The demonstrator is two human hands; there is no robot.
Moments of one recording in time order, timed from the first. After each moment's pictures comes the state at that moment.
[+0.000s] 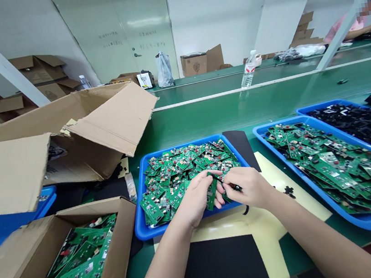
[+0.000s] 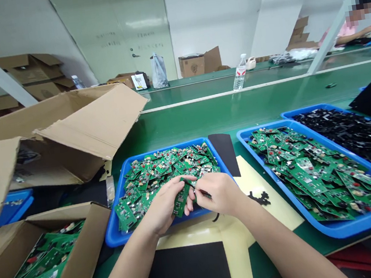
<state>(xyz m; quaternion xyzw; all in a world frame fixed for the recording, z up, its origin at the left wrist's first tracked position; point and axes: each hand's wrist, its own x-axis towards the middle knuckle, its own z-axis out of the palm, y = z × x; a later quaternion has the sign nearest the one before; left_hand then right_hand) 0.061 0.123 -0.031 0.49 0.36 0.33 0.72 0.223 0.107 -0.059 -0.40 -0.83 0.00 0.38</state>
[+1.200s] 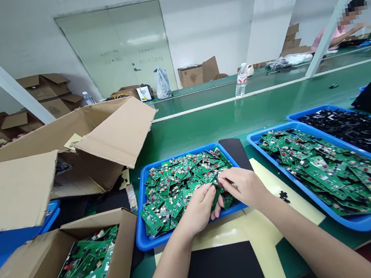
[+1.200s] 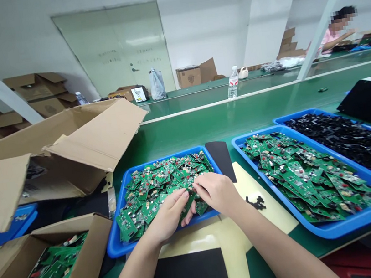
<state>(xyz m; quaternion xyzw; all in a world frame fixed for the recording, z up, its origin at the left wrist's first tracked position) 0.059 0.122 -0.030 0.66 0.36 0.25 0.61 0.227 0.112 -0.061 -0.47 -0.79 -0.04 0.39</state>
